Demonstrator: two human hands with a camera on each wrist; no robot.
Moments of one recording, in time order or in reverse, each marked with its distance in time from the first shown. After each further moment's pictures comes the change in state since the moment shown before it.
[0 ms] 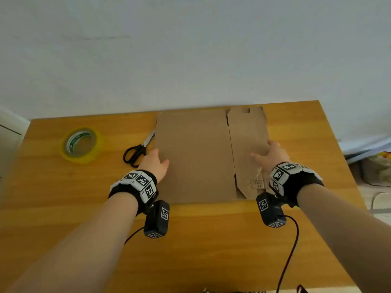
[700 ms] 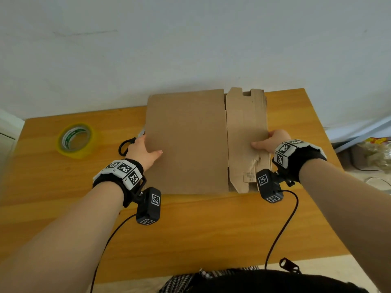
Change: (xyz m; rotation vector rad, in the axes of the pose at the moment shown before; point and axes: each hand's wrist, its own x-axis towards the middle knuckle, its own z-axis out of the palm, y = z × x) left_hand -0.006 -0.011 -0.017 -0.140 0.033 0.041; right_hand -0.010 0.015 -0.035 0.121 -0.072 0.099
